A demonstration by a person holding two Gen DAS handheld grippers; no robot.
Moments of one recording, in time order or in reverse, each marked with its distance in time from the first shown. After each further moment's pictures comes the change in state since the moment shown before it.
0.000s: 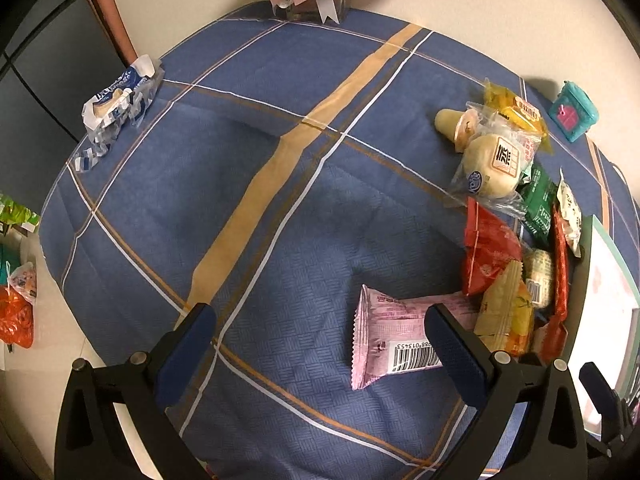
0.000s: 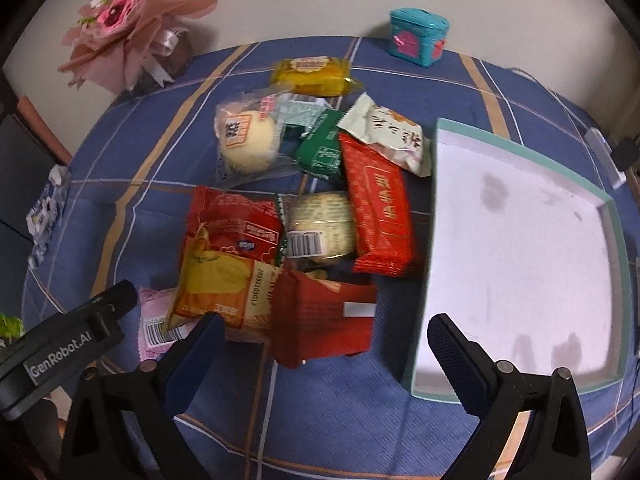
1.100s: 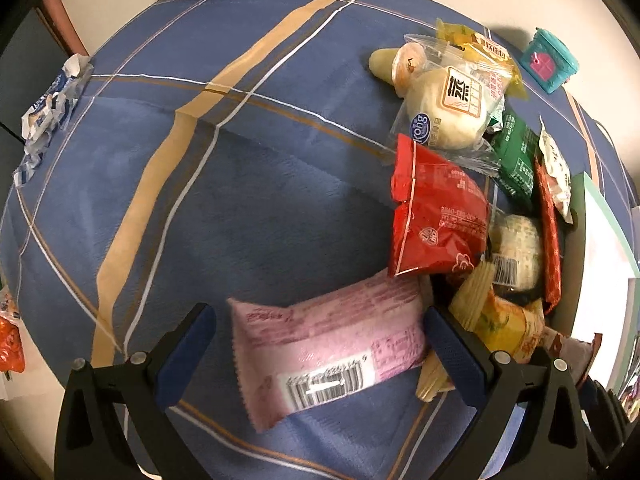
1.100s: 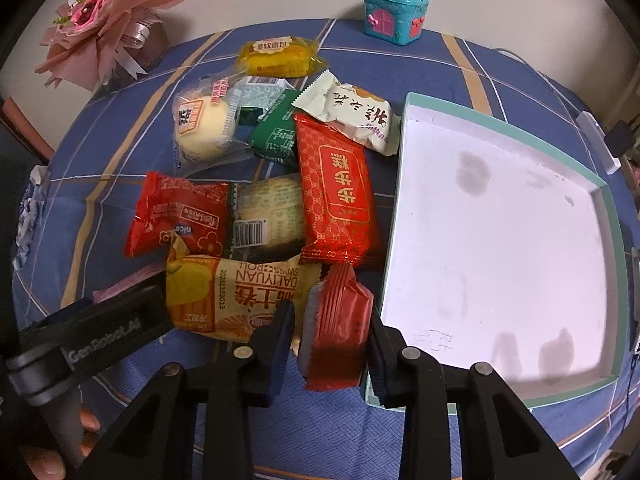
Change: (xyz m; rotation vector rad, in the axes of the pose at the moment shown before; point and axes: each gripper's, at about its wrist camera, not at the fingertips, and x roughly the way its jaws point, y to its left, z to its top) left arm 0.048 -0.056 0.004 0.094 0.102 -0.088; right arm 0.014 -0.027 0.000 0.035 0.054 -0.024
